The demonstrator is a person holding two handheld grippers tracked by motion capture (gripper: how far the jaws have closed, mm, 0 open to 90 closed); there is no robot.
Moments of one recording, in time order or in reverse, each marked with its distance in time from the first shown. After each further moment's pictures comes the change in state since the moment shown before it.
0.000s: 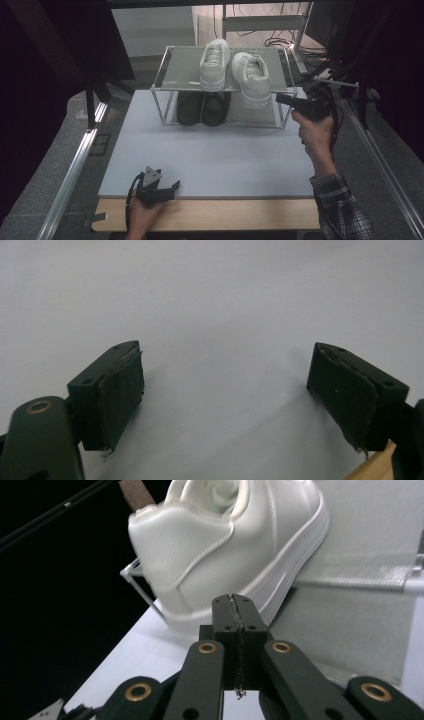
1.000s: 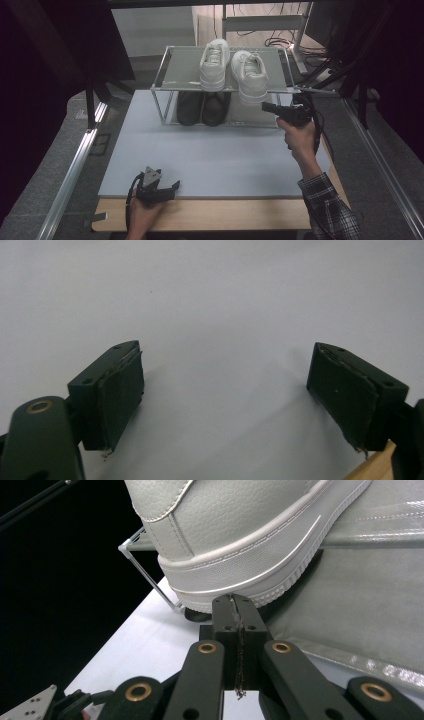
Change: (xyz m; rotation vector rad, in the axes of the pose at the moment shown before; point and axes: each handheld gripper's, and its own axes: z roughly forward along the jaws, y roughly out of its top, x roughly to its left) left arm 0.000 0.000 0.000 0.003 -0.001 -0.001; right arm -0.001 -0.024 0.040 0.059 0.031 0.001
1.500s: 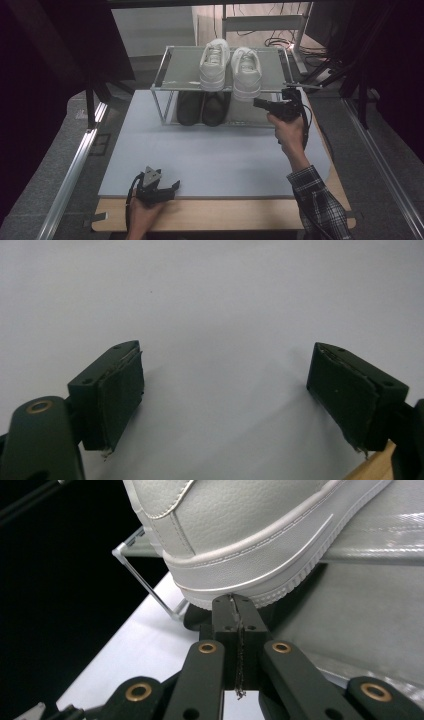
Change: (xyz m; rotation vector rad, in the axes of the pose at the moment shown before) left arm 0.000 0.000 0.000 0.001 0.001 0.001; right arm 0.006 0.007 0.028 0.000 -0.008 0.006
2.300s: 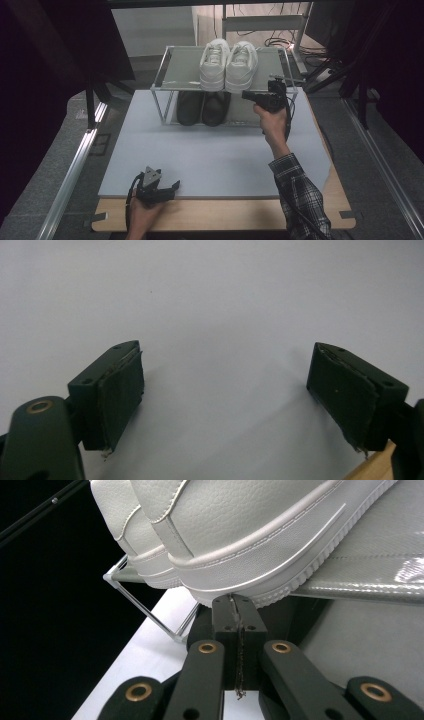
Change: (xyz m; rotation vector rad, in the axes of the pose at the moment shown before) left arm 0.000 0.000 0.000 -0.001 -0.001 -0.001; right arm 0.001 0.012 0.047 -0.020 -0.006 0.069
